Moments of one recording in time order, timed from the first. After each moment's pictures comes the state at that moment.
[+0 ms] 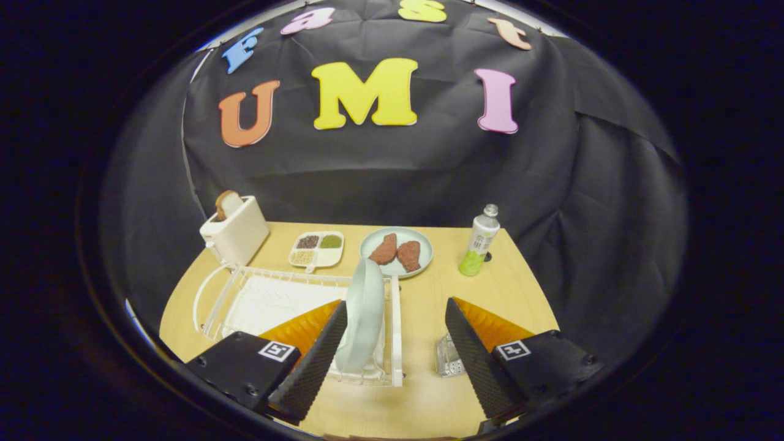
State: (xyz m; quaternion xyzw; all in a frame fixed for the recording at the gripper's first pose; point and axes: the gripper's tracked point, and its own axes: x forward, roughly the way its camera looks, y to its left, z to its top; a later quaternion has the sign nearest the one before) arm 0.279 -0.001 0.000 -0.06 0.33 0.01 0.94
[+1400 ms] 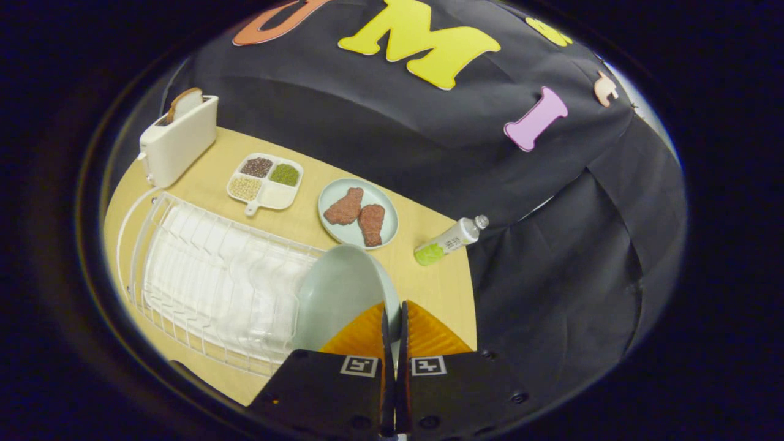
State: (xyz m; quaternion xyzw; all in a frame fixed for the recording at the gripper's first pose) arm 0.315 0.028 -0.002 -0.29 0.43 -0.15 0.84
